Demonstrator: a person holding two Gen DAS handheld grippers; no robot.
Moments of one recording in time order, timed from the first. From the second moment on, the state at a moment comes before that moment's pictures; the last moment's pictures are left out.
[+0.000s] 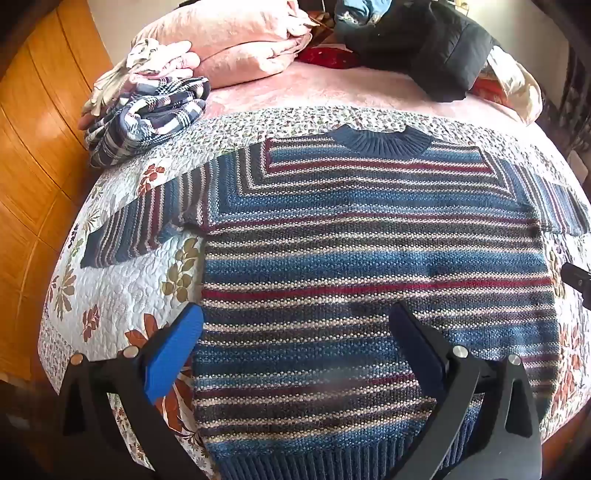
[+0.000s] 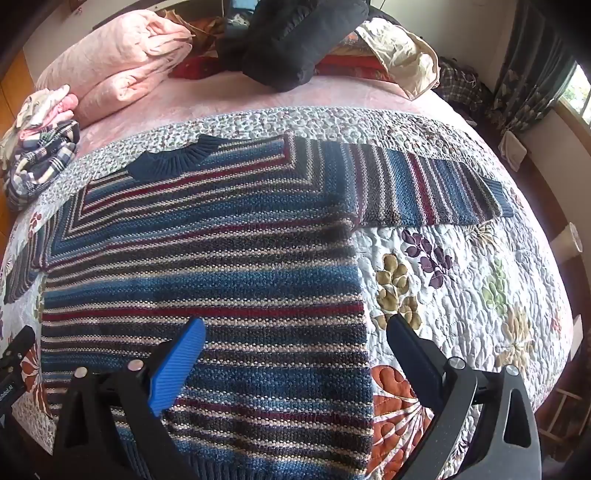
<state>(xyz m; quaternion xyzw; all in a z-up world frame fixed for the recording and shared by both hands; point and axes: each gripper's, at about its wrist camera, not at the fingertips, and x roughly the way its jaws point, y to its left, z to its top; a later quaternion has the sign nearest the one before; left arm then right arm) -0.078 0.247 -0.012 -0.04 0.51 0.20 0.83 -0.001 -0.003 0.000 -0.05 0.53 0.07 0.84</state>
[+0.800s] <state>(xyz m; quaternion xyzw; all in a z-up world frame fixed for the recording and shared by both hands) -0.078 0.247 -0.014 -0.04 0.51 0.20 0.83 -0.001 -0.004 -0.001 -0.05 0.53 0.07 0.84</state>
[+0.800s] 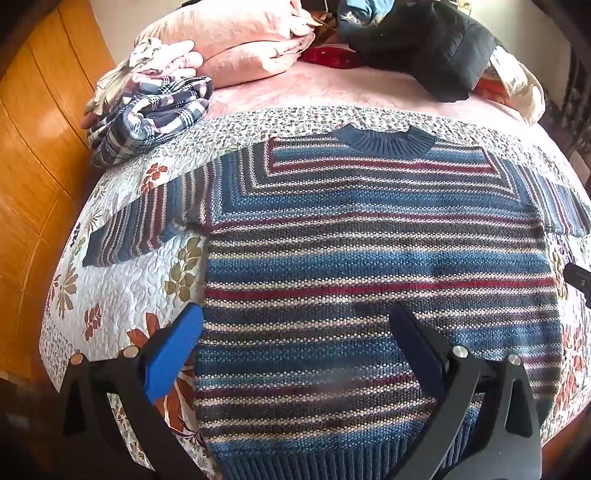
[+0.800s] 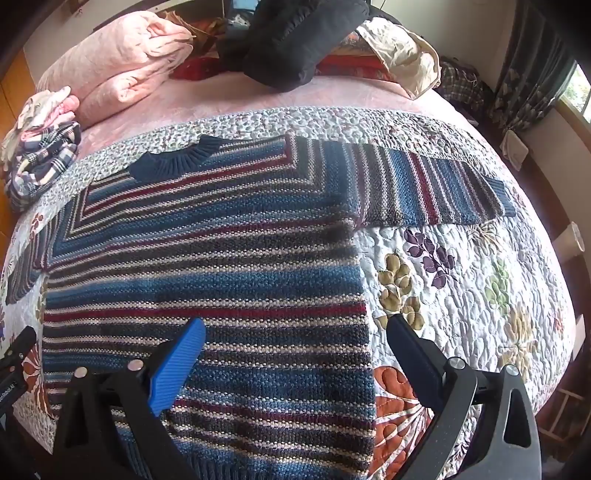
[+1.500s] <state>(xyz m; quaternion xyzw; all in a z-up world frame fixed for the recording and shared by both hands) -0.035 0.223 -0.023 -0.06 0.50 0.14 0.85 0.064 -0.108 -0.005 0.03 0.51 0.09 0.85</state>
